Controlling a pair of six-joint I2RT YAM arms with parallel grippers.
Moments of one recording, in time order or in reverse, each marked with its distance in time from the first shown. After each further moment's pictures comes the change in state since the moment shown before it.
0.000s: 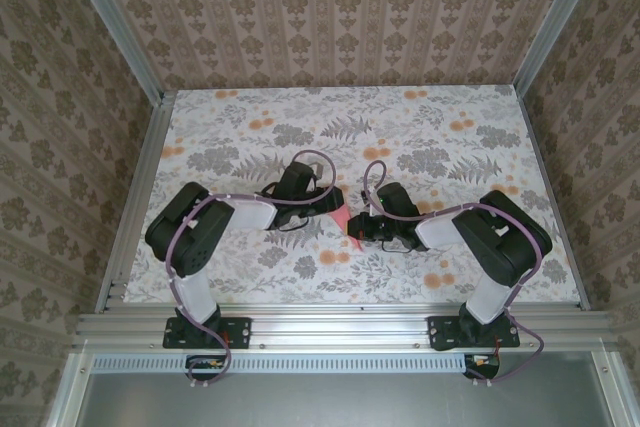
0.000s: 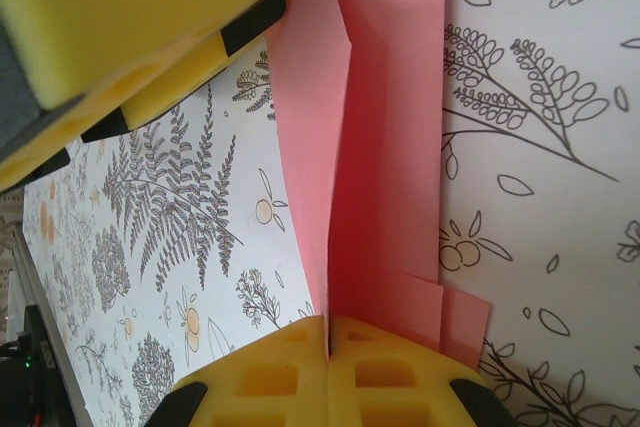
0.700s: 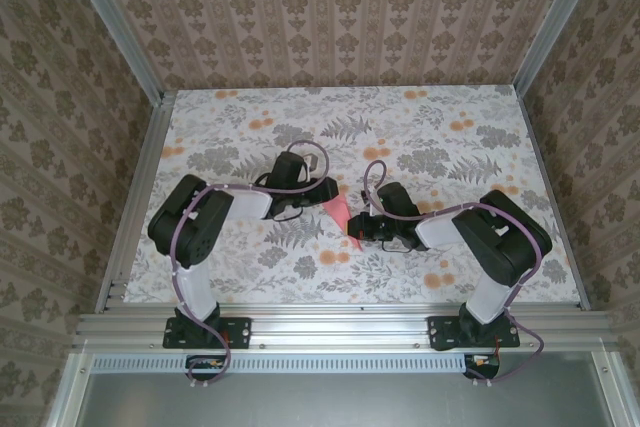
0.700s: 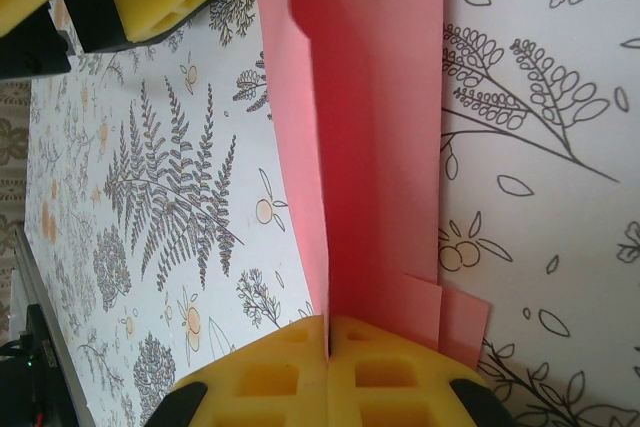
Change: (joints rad) left arm 0.095 0.055 0.062 -0.001 0.112 0.060; right arm -0.005 0.002 0.001 -0.002 -0.003 -0.001
